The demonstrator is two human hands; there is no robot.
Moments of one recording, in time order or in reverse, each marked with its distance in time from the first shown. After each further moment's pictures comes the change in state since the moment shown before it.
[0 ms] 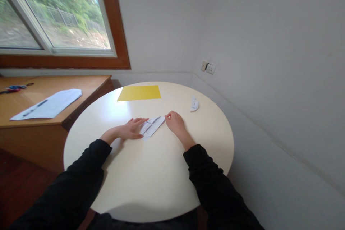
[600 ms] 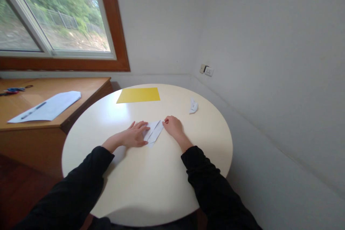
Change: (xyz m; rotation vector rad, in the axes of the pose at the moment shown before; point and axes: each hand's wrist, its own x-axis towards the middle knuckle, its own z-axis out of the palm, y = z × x) left_hand -0.002 0.022 0.011 0.108 0.078 0.007; right_hand 0.005 0.006 0.014 -0.045 -0.073 -0.052
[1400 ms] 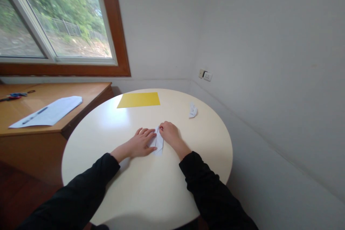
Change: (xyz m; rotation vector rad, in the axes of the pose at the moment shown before) left_hand 0.004 0.027 0.011 0.126 0.218 0.100; right_hand -0.009 -0.018 0.000 -0.068 -0.008 -0.183
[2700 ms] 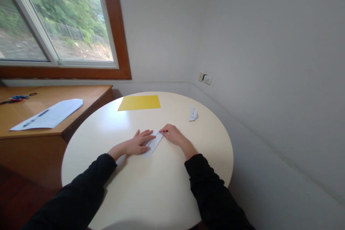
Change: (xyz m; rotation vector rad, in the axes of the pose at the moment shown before) left_hand 0.002 -0.022 -0.009 -0.299 -0.247 -0.045; right_hand 0.002 0.027 -0.011 0.405 -0.122 -0.168
